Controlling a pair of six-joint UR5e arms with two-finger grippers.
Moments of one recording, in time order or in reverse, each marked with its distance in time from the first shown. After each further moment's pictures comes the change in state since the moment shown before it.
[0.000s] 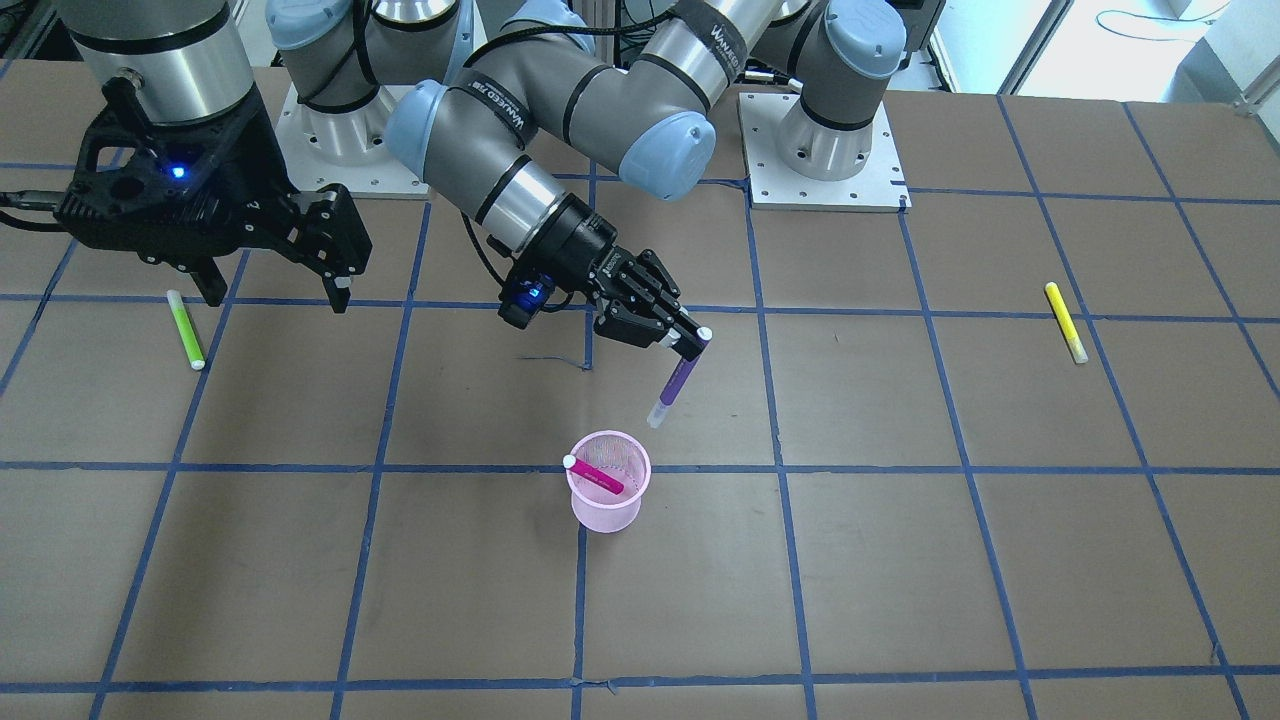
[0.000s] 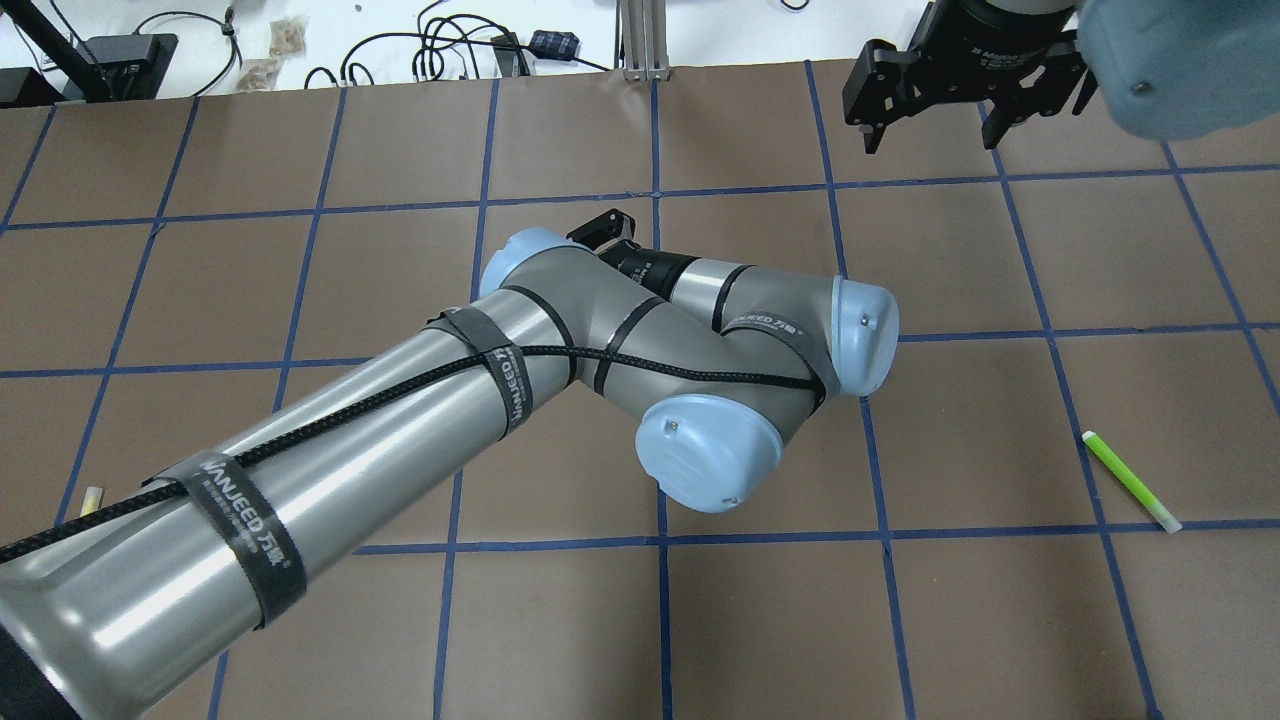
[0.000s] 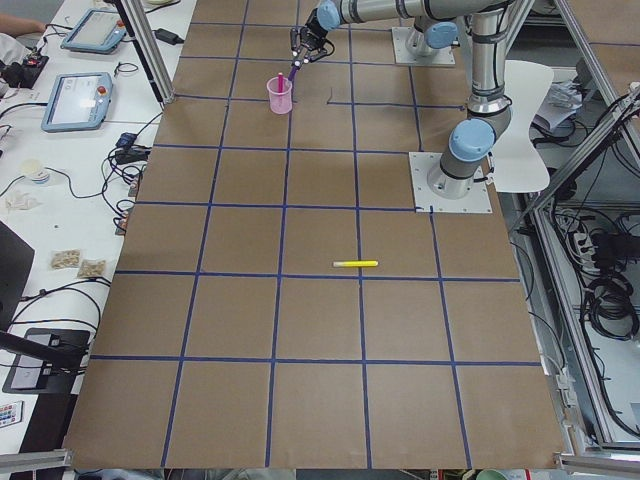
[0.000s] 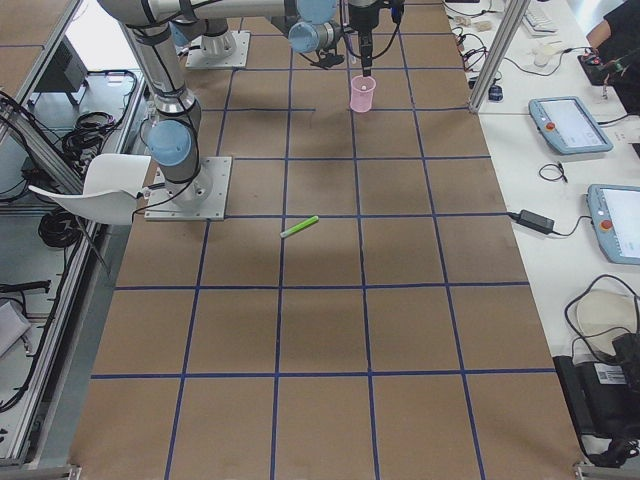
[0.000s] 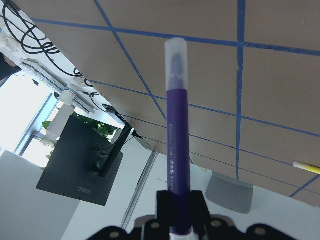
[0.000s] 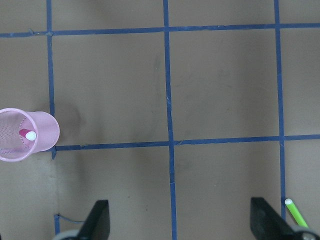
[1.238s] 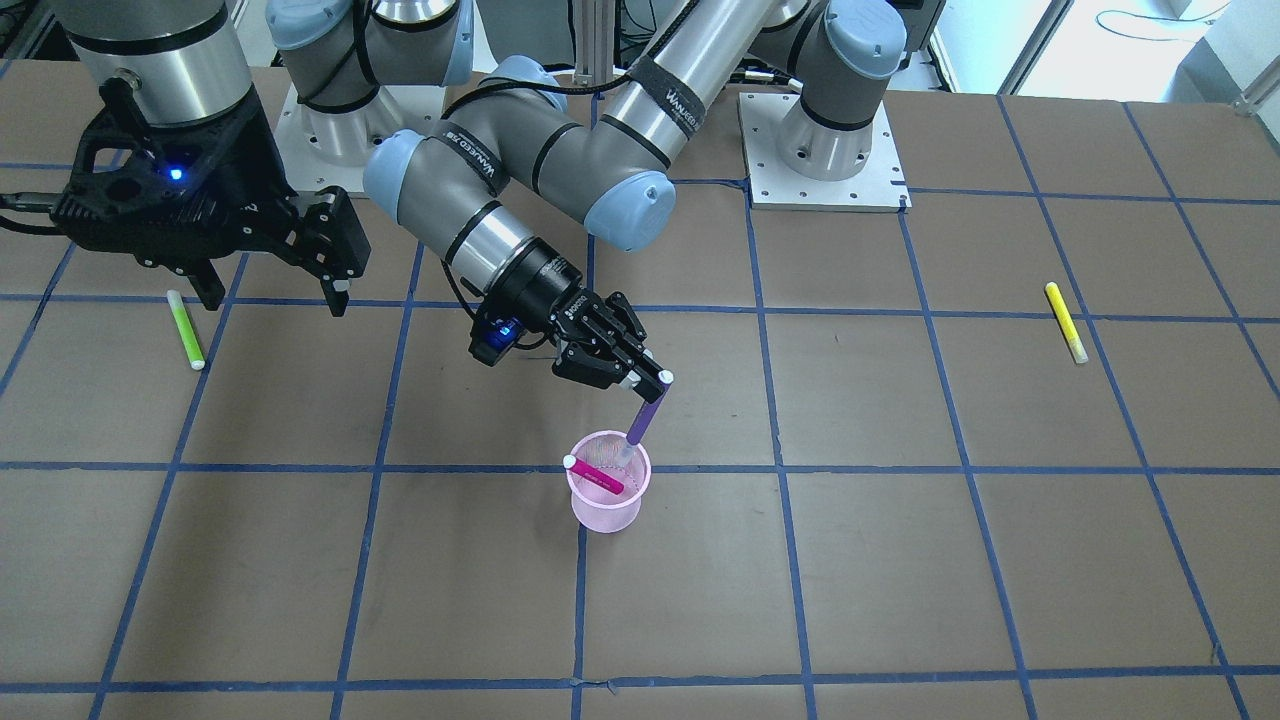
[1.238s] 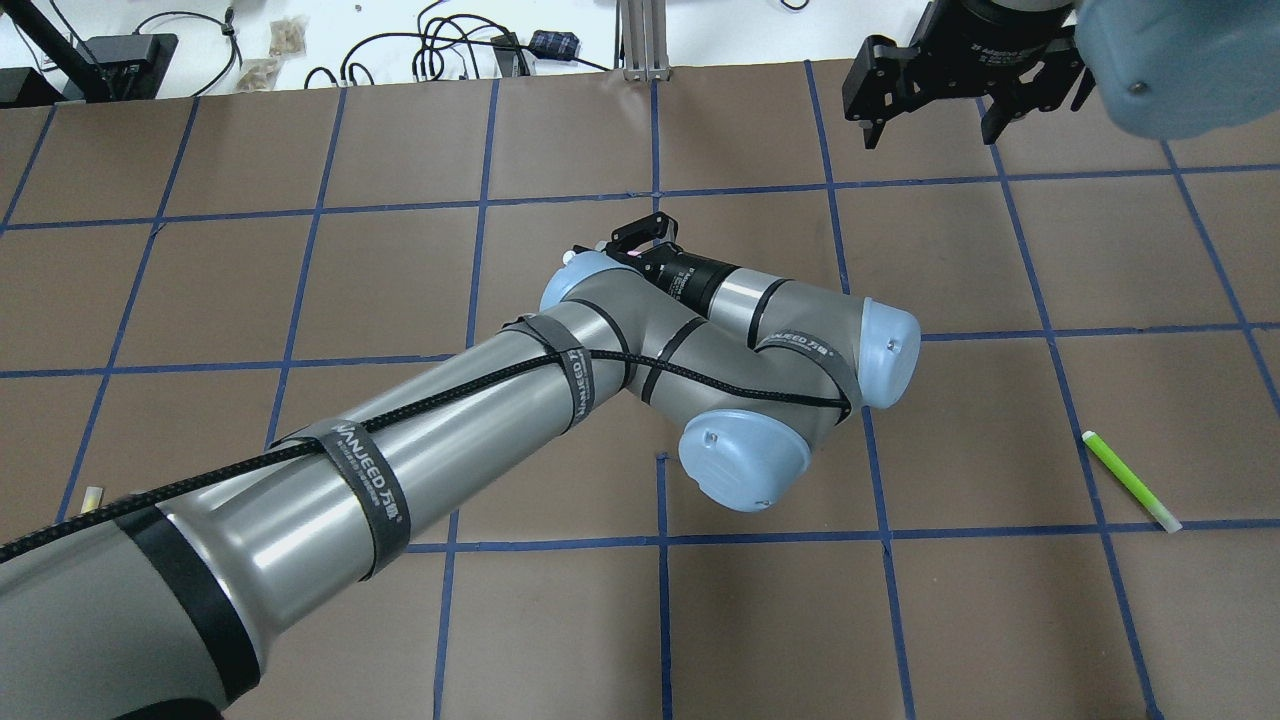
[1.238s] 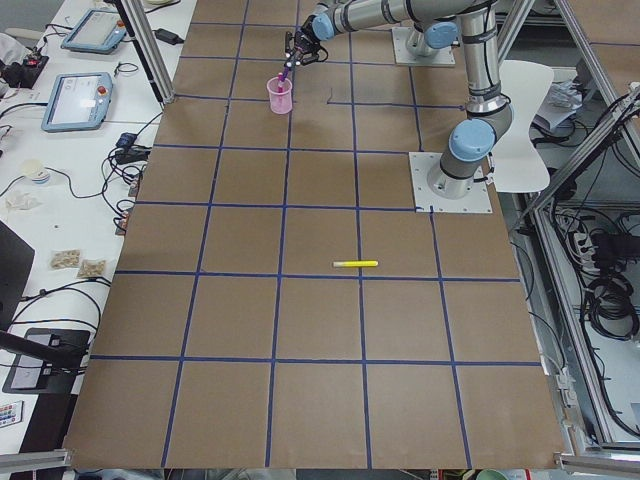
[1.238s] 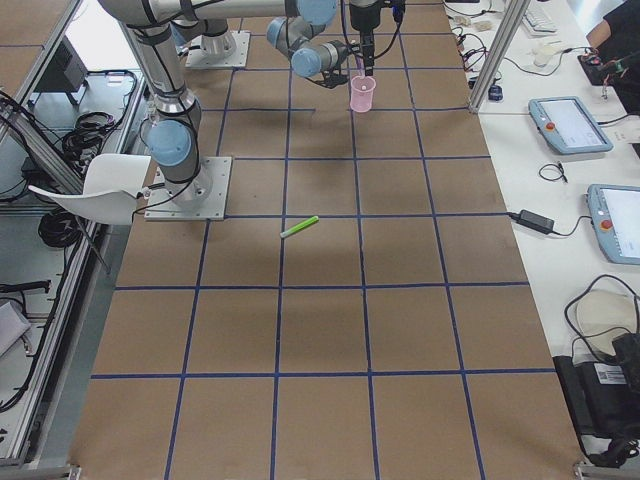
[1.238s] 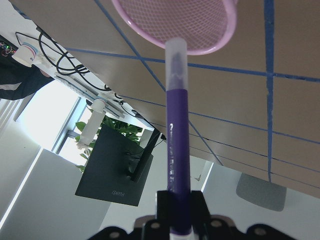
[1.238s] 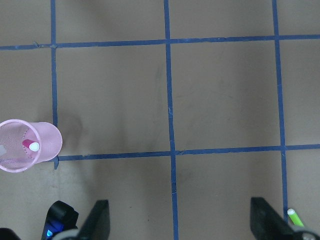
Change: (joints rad) left arm -0.017 -0.106 0.033 0.133 0.048 0.058; right arm -0.001 0.003 -0.001 -0.006 0.000 -0.004
